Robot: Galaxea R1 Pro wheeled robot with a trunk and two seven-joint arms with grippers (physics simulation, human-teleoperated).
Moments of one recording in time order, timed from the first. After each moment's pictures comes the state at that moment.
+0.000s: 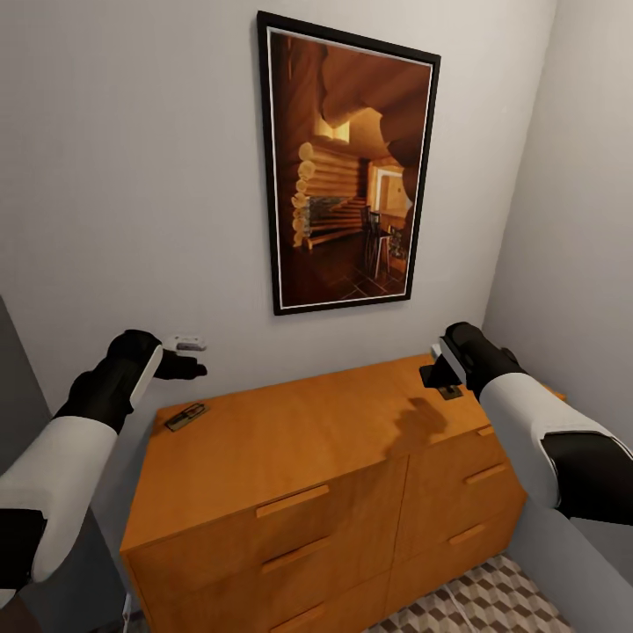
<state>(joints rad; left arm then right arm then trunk) -1.06 0.21 -0.12 -0.87 0.05 1.04 -0.12 -1.28 -0.09 0.09 -0.38 0.14 1.04 0.11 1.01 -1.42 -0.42</state>
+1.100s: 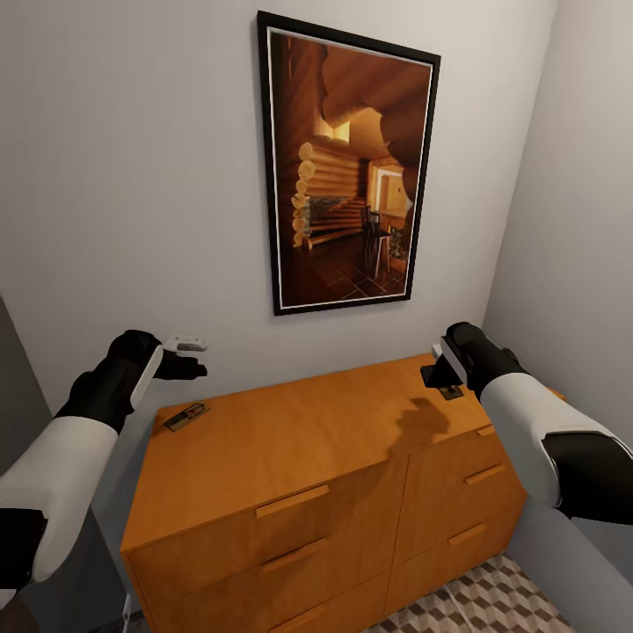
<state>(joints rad) -1.06 0.21 -0.12 -0.87 0.05 1.04 -0.13 -1.28 -0.09 0.09 -0.38 0.14 1.04 0.11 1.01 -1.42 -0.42</state>
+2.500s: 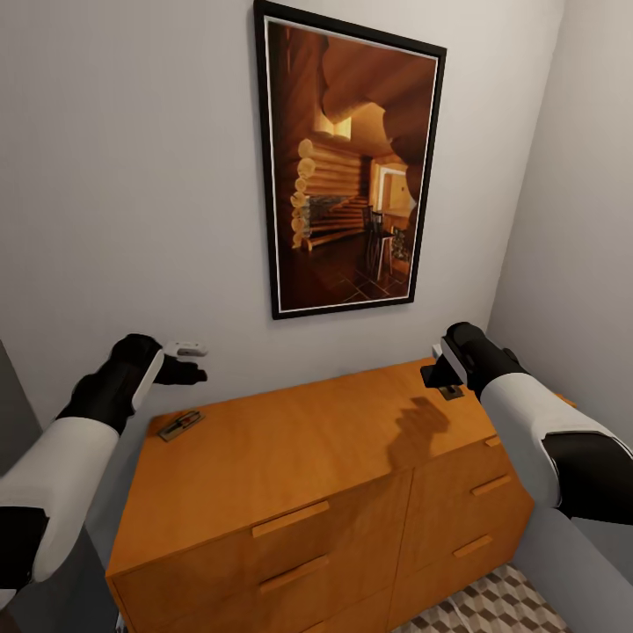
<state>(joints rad) -1.06 0.21 -0.12 -0.83 0.04 1.04 -0.13 -1.28 -0.09 0.09 -0.38 0.14 1.04 0.11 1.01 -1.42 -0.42</state>
